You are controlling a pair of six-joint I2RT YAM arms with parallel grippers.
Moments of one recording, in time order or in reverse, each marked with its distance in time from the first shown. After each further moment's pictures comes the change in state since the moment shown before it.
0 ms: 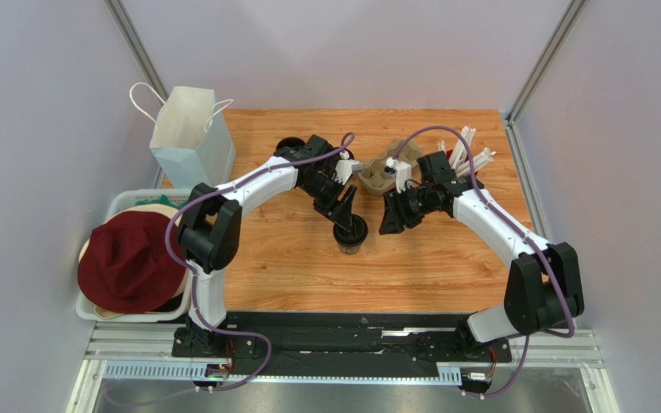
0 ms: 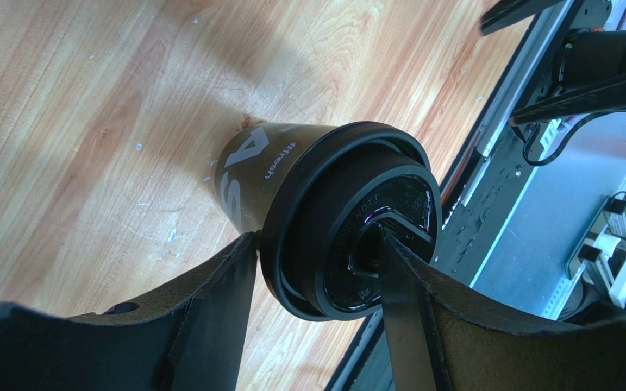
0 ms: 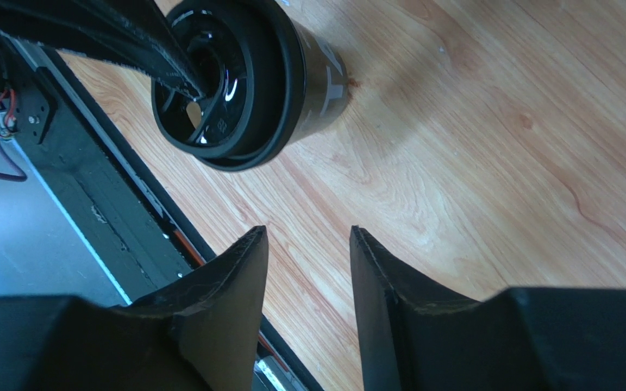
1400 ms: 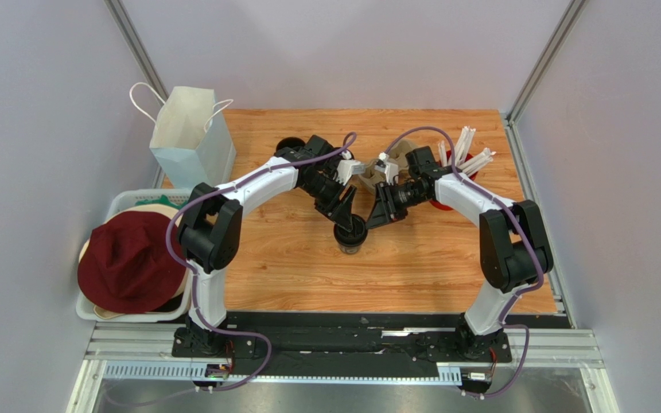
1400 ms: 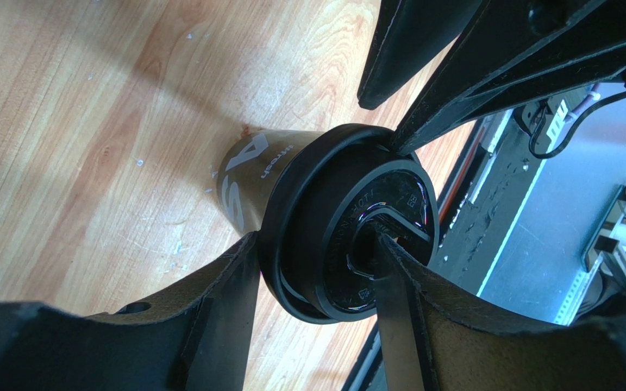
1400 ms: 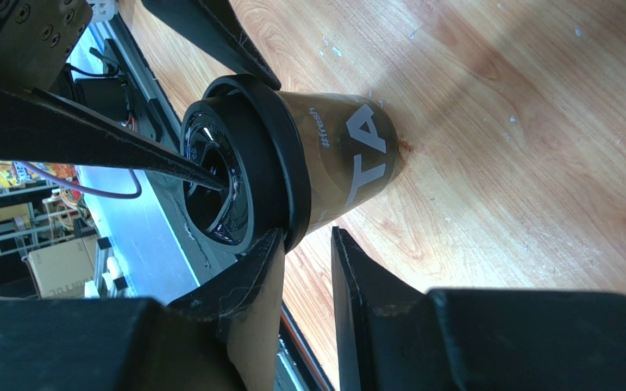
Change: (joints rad) left arm 0.000 0.007 -0.002 0.016 0.019 0.051; right arm -0.024 0.305 0.100 0.108 -0.267 0.122
